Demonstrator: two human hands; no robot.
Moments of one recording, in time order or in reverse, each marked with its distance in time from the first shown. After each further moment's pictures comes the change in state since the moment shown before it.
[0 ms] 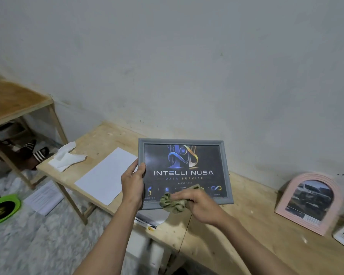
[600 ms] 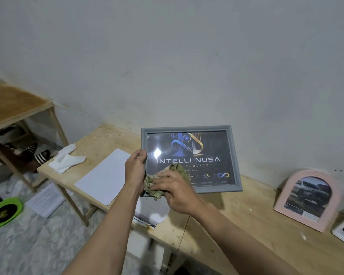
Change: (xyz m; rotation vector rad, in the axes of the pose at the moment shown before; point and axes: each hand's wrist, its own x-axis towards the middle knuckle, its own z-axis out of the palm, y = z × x) left_hand 0.013 0.021 0.030 0.028 -0.023 0.029; right_hand 0.041 -0.023 0.019 -0.330 0.161 -0.339
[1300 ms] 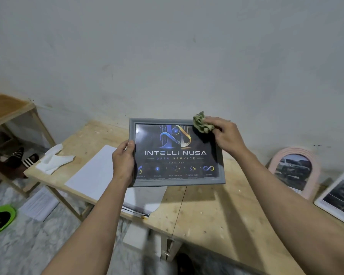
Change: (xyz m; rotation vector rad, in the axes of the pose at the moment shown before) left_hand -0.022 0.008 0.007 0.113 -0.032 0.094; right_hand -0.024 0.094 -0.156 0.068 0.399 0.479
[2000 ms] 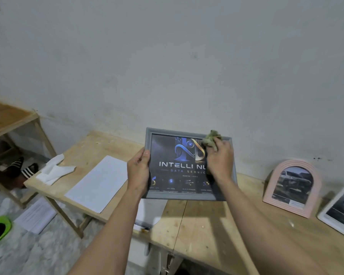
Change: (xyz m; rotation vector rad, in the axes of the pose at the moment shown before) left_hand -0.011 0.001 0.025 -0.042 -0.120 0.083; right_hand -0.024 -0.011 0.048 -0.072 0.378 0.286
